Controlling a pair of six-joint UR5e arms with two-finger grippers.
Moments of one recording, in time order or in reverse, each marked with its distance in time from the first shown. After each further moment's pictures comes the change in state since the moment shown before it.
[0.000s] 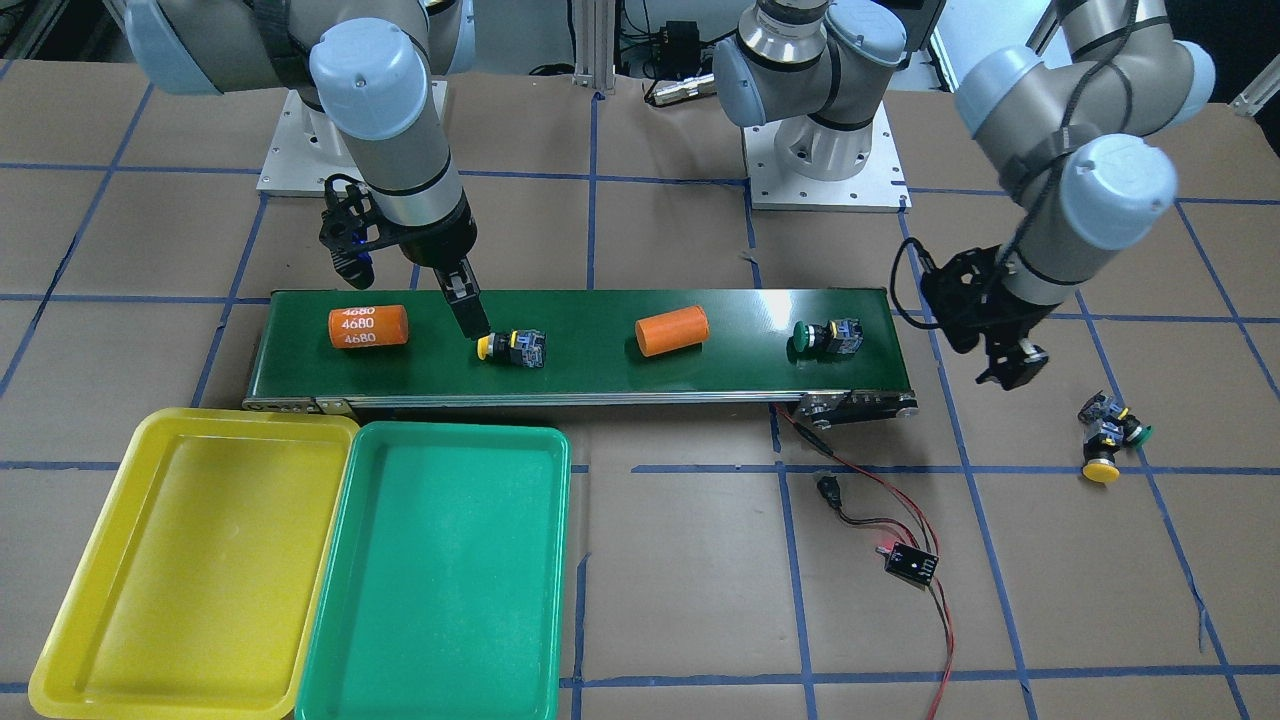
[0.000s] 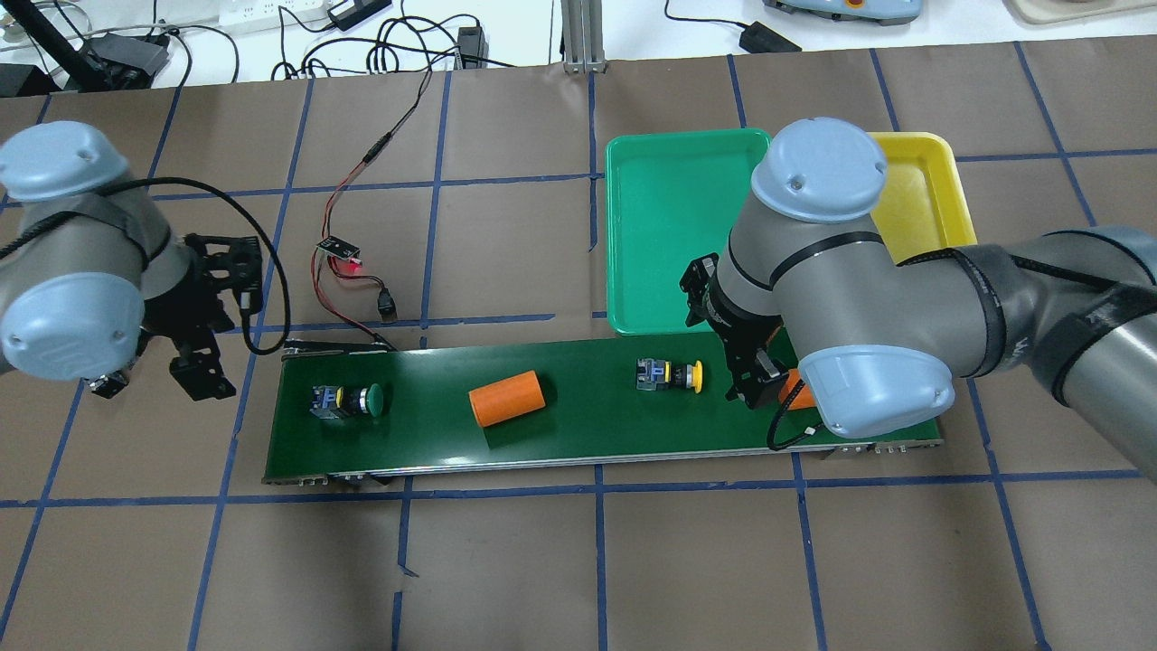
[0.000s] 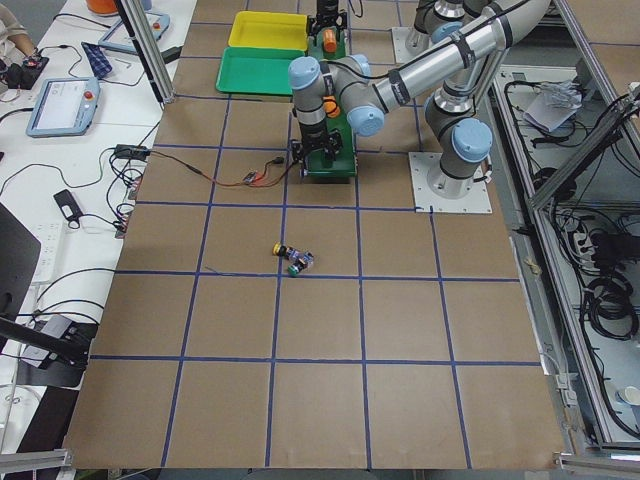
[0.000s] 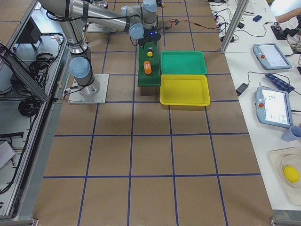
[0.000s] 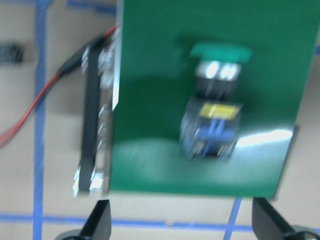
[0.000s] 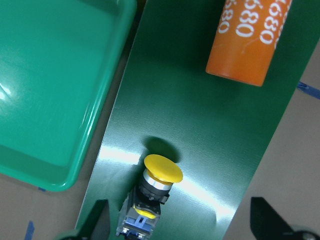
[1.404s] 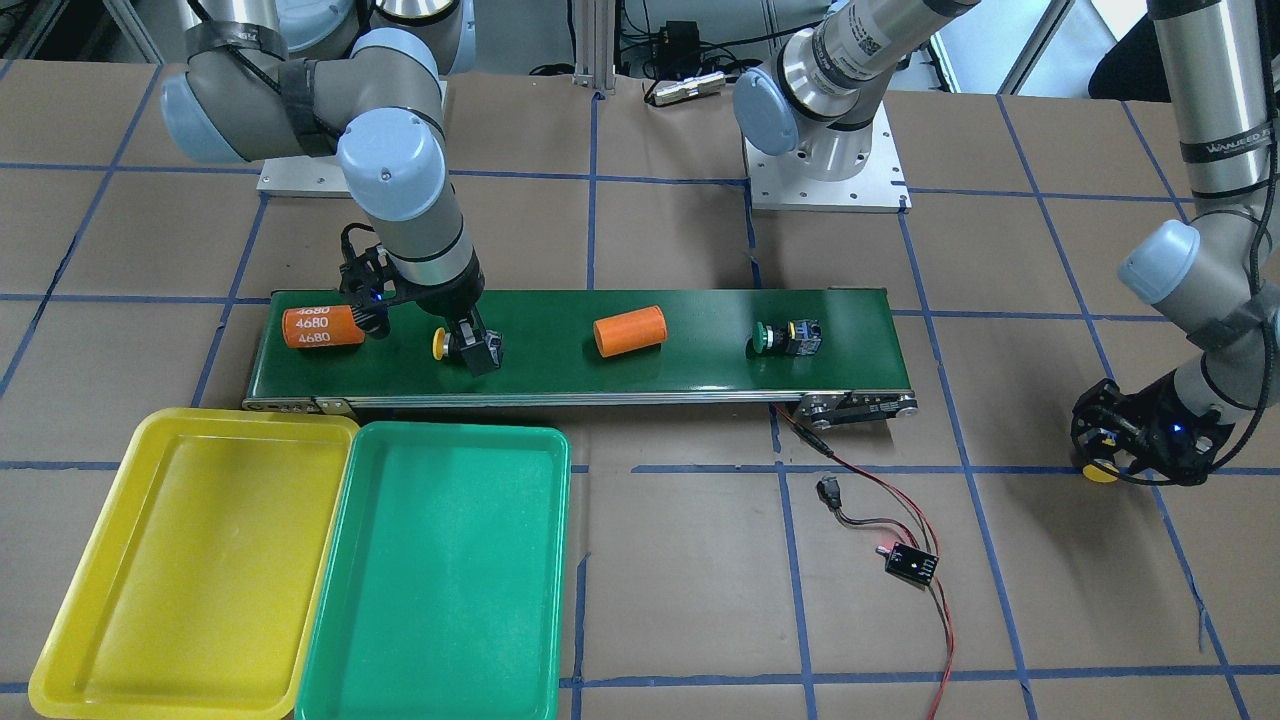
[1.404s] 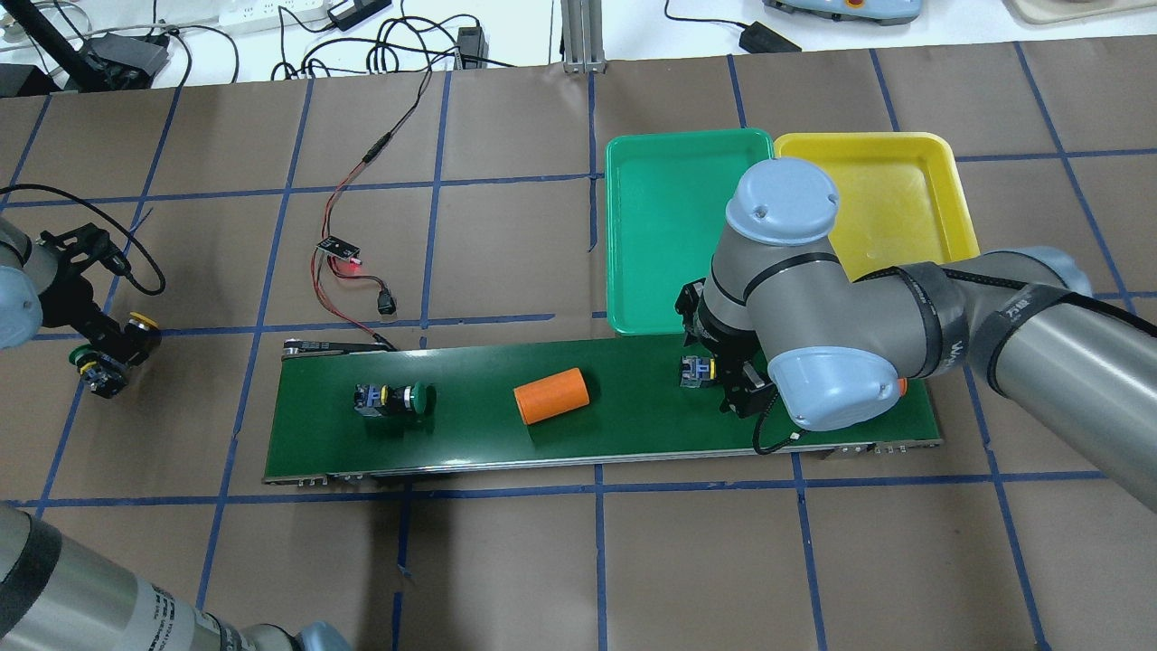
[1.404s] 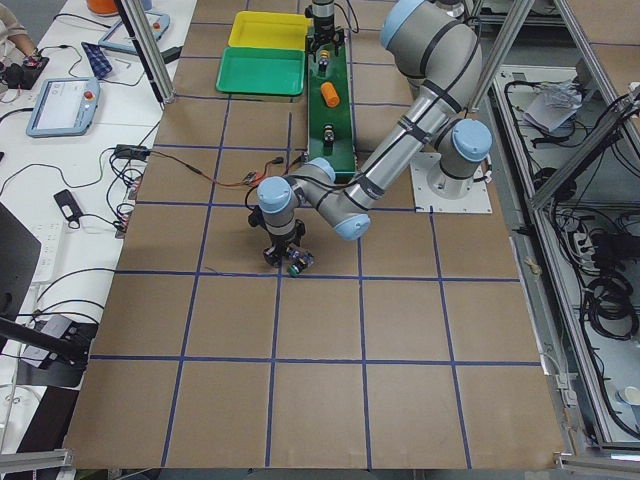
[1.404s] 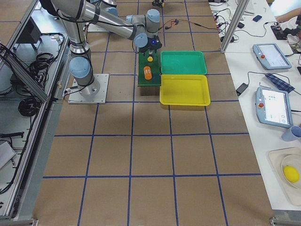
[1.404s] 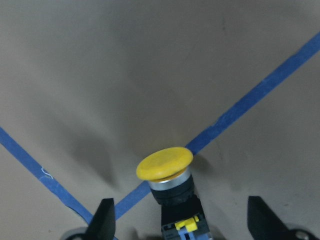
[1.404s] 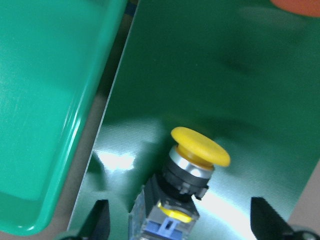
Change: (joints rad) left arm 0.313 -0.426 0.195 0.276 -0.085 -0.212; right arm -0.001 0.129 0.027 -0.116 -0.018 -0.008
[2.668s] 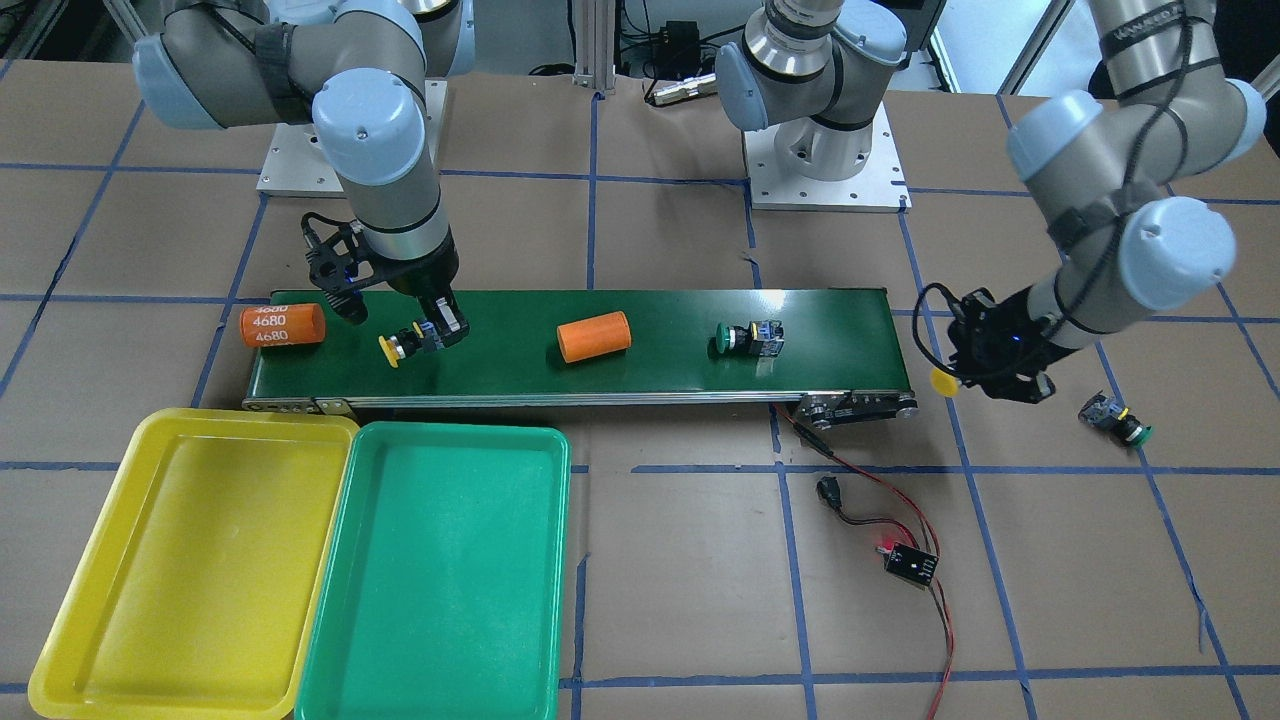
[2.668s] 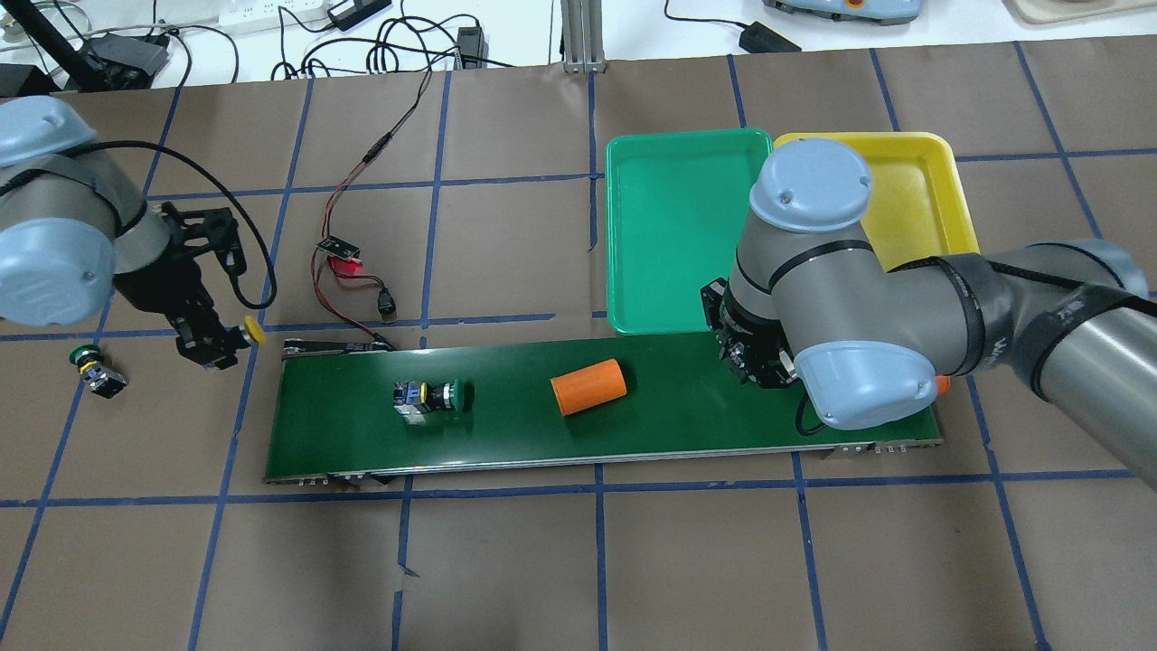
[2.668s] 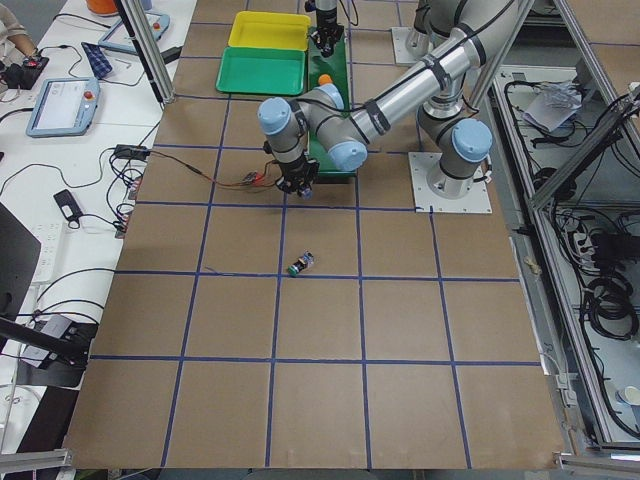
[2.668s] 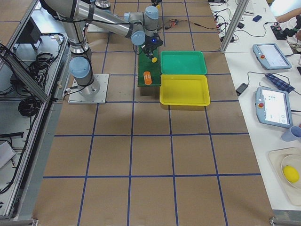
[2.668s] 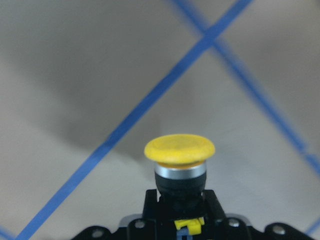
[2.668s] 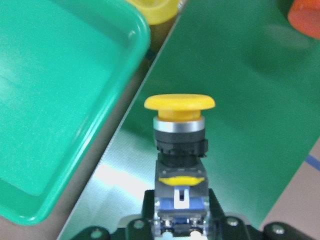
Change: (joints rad) left arm -0.368 0.361 -0.151 -0.383 0.044 0.084; right arm -0.035 -0.074 -0.032 0.072 -0.078 -0.228
